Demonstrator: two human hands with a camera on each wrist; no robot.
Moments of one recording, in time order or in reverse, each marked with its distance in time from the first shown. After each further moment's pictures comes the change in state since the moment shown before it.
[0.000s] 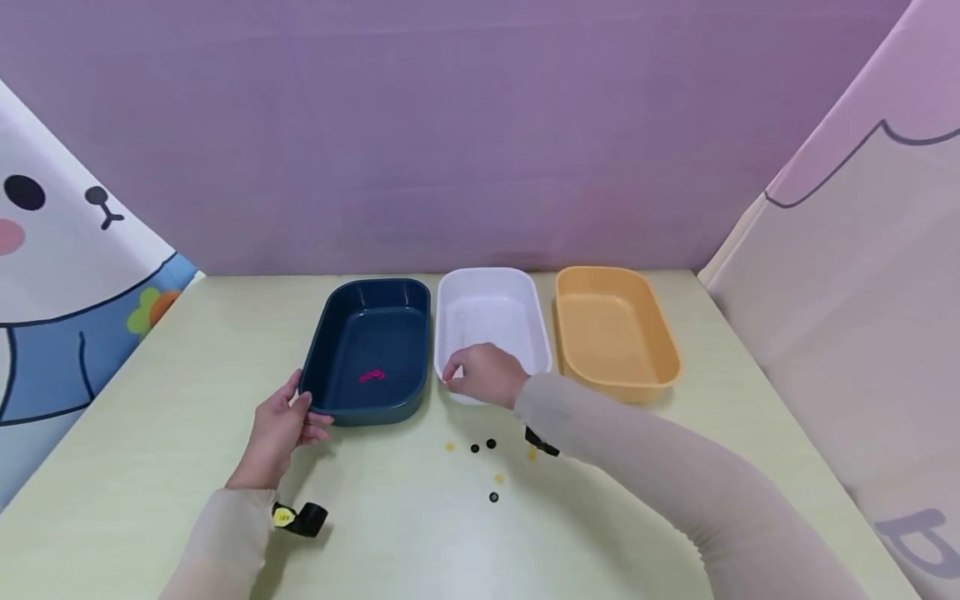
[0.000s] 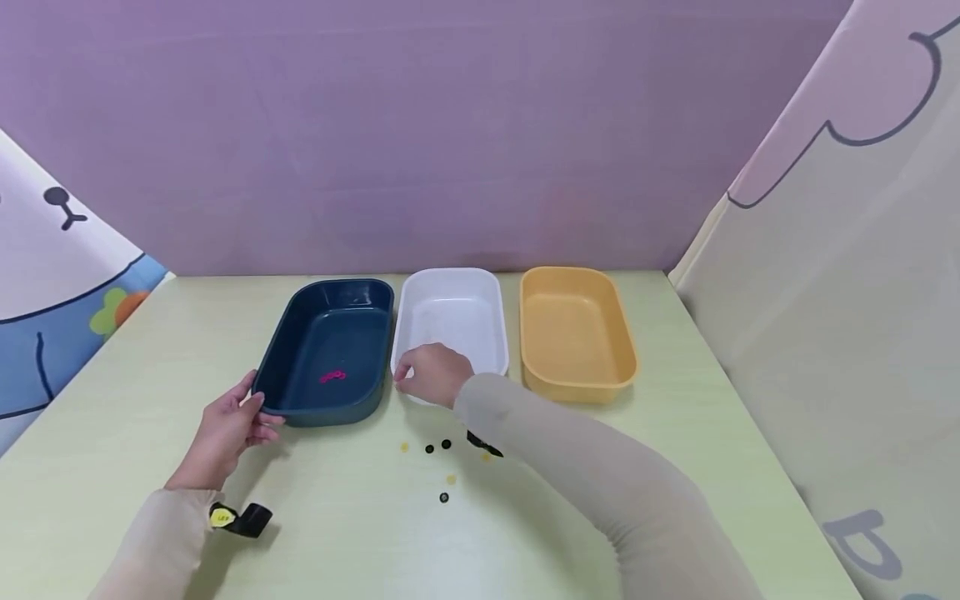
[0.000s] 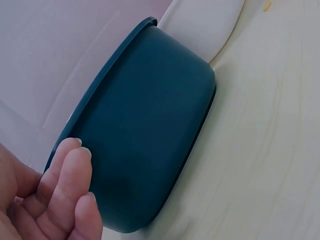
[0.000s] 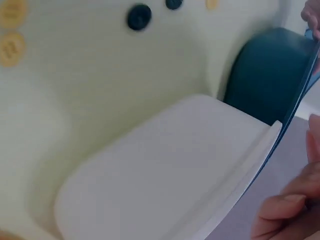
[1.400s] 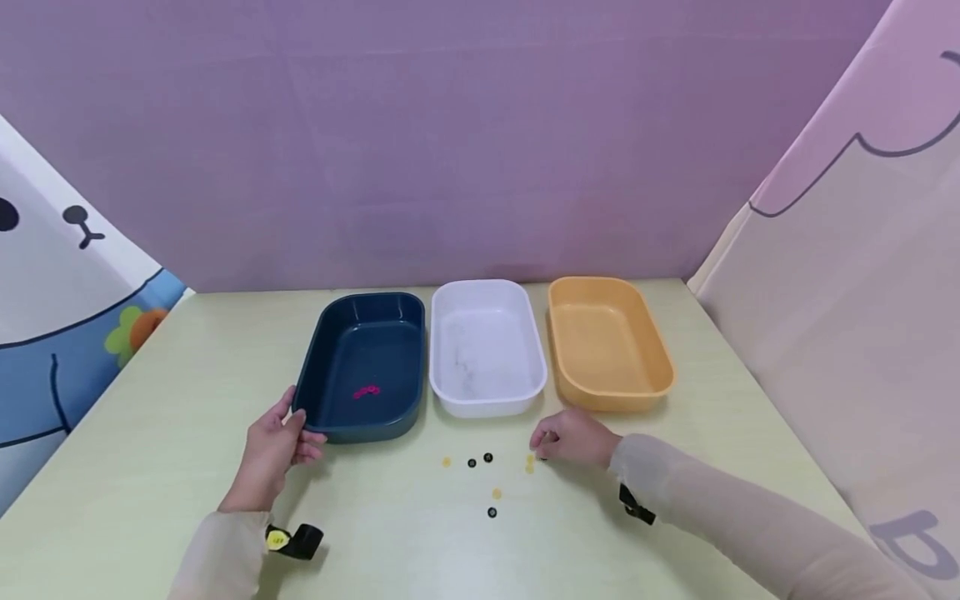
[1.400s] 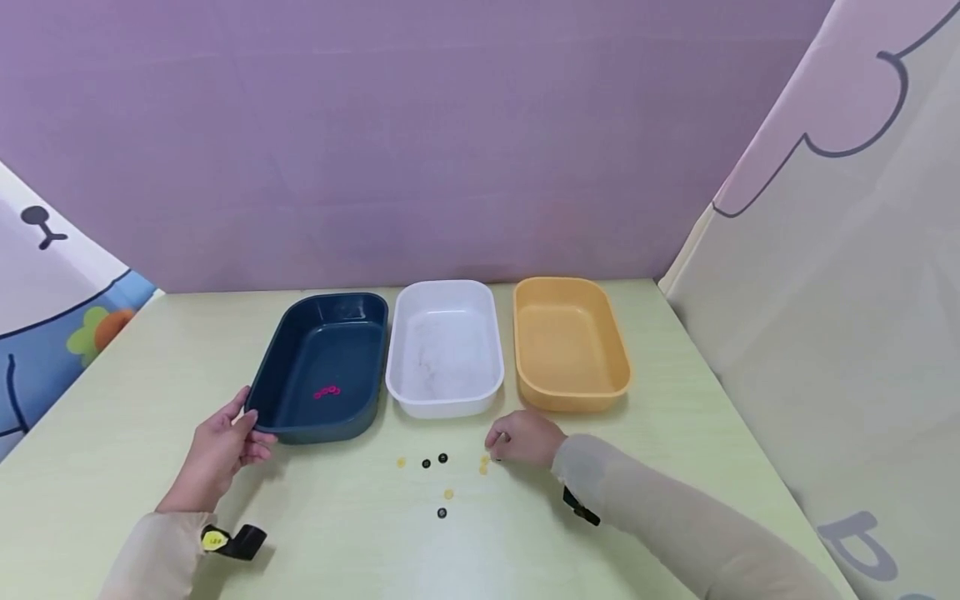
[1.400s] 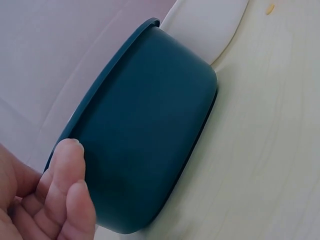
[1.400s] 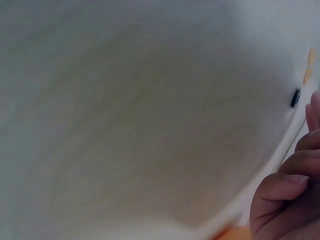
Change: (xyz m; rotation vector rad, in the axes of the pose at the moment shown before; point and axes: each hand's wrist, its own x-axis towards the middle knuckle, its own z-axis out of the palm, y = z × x) left_hand 0.000 -0.003 0.000 -0.011 0.005 -0.004; right_hand -0.083 0.111 0.018 0.154 -0.064 -0.038
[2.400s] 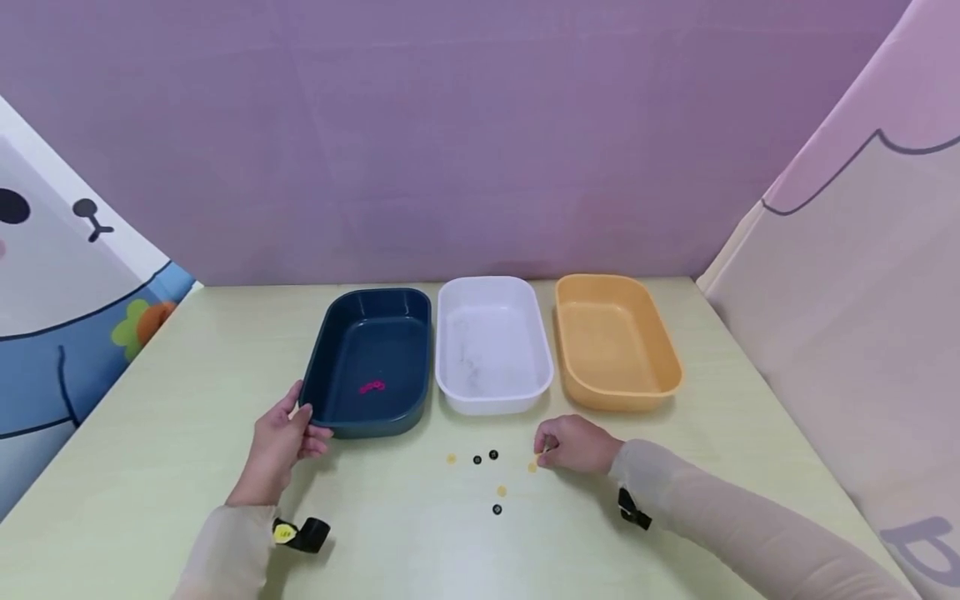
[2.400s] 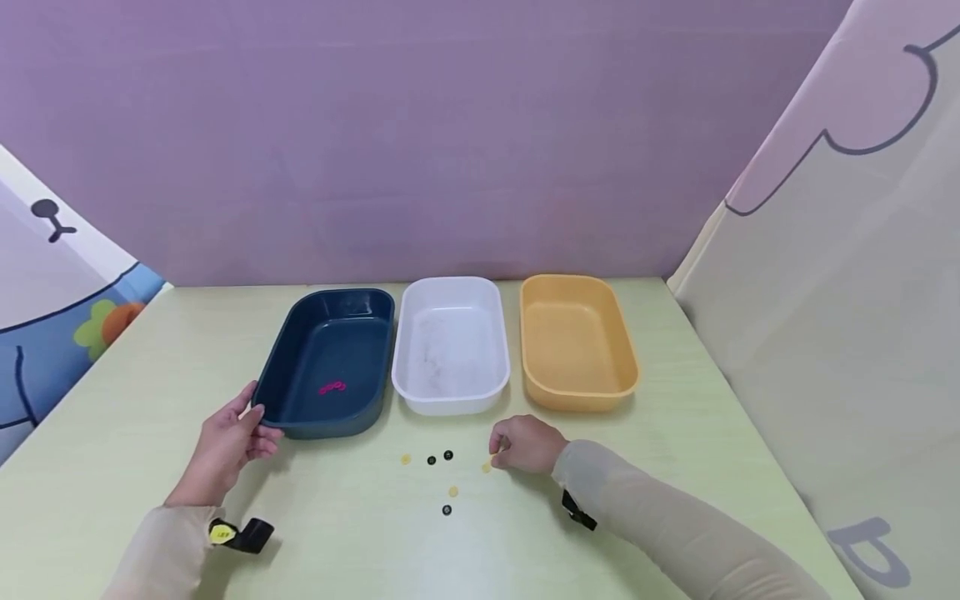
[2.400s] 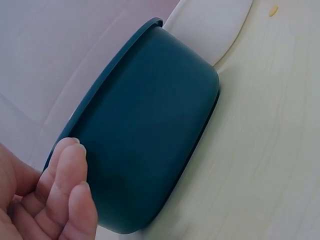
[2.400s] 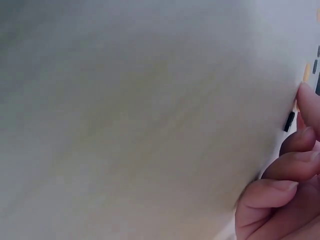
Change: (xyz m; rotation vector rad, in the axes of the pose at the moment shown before) left_hand 0.001 -0.001 -0.001 -0.047 -0.005 -0.006; right_hand 0.001 0.001 0.010 0.007 -0.012 0.040
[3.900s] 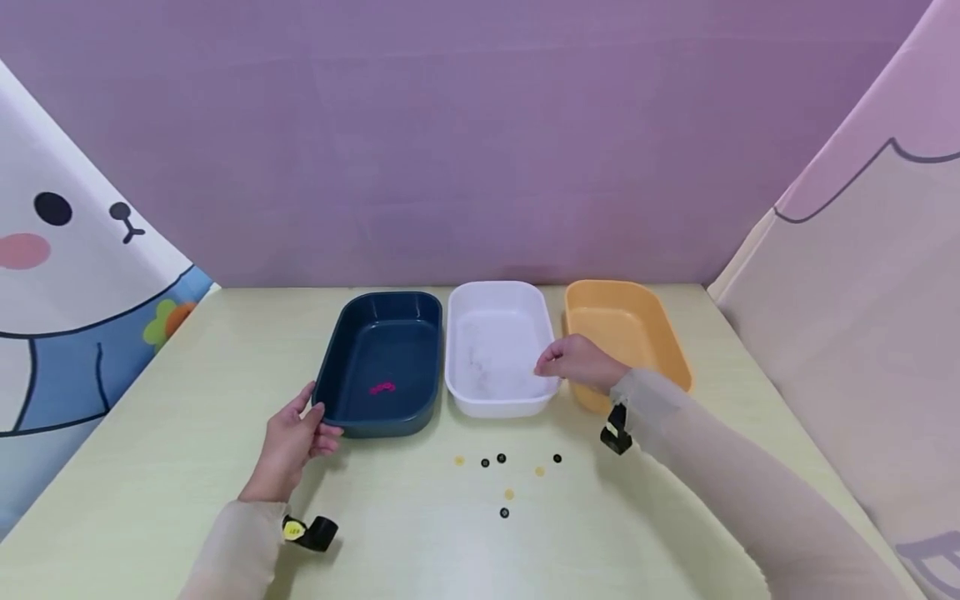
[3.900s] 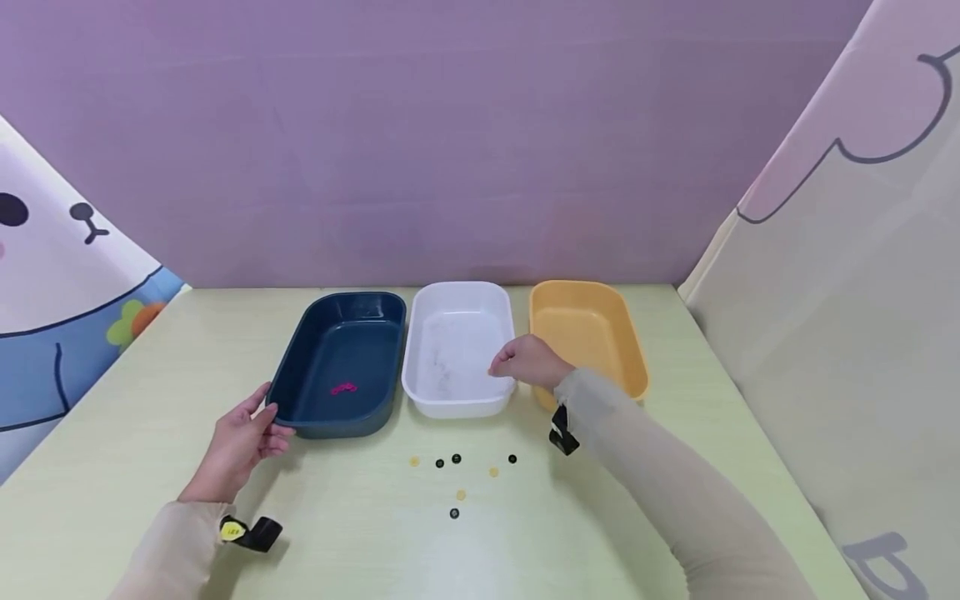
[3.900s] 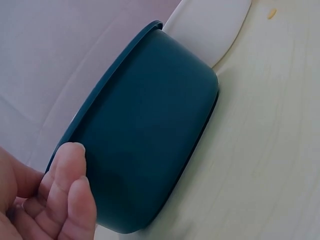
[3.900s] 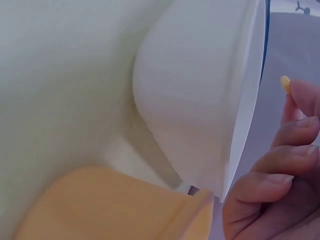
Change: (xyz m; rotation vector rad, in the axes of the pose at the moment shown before) left_hand -0.005 0.003 0.001 -0.022 0.017 -0.004; right_hand 0.049 -0.033 -0.080 0.216 0.131 0.134
